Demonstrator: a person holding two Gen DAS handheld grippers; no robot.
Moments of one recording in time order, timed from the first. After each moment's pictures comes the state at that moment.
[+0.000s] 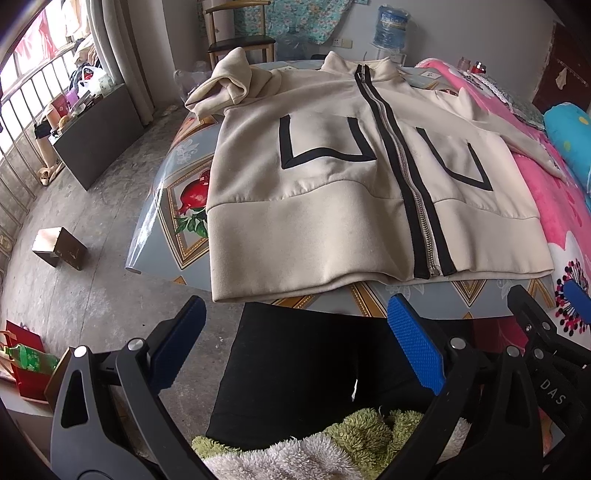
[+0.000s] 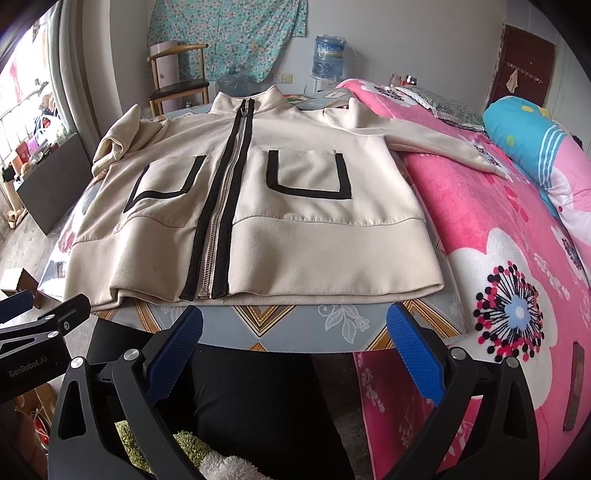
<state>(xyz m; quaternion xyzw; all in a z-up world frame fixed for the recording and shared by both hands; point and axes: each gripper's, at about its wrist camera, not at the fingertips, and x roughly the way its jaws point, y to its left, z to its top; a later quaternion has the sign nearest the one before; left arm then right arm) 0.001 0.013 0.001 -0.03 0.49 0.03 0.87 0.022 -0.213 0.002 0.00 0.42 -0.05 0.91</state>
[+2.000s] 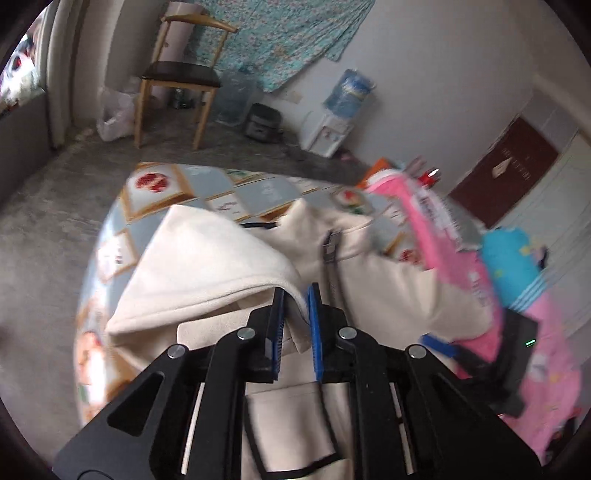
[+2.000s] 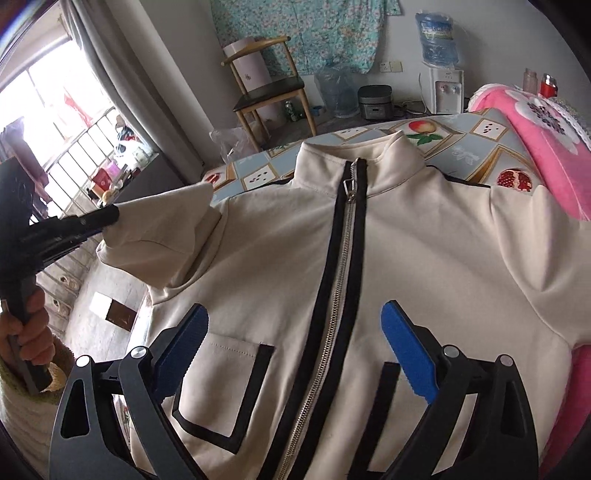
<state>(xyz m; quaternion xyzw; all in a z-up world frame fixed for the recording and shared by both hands) 0.343 0.122 0.092 -0.22 0.40 -0.16 0.87 0.352 -0.219 0.034 0.11 0.44 0.19 0.87</state>
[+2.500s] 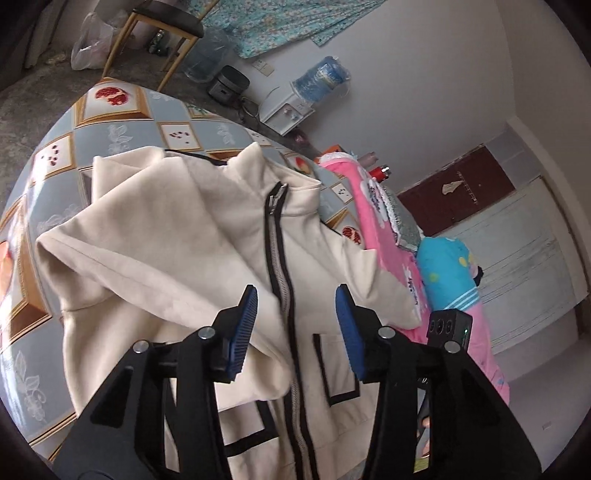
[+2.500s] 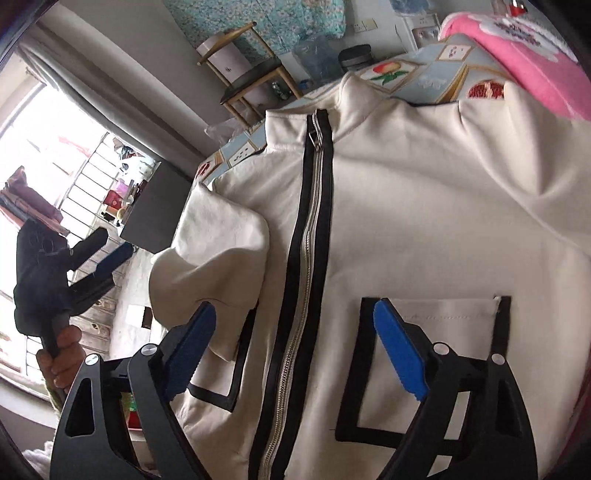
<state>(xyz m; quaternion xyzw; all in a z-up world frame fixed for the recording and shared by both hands) 0.308 0.099 0.016 -0.32 0.42 -0.22 0.82 0.343 -0.255 -0.021 0.21 0.51 0.21 0.80</state>
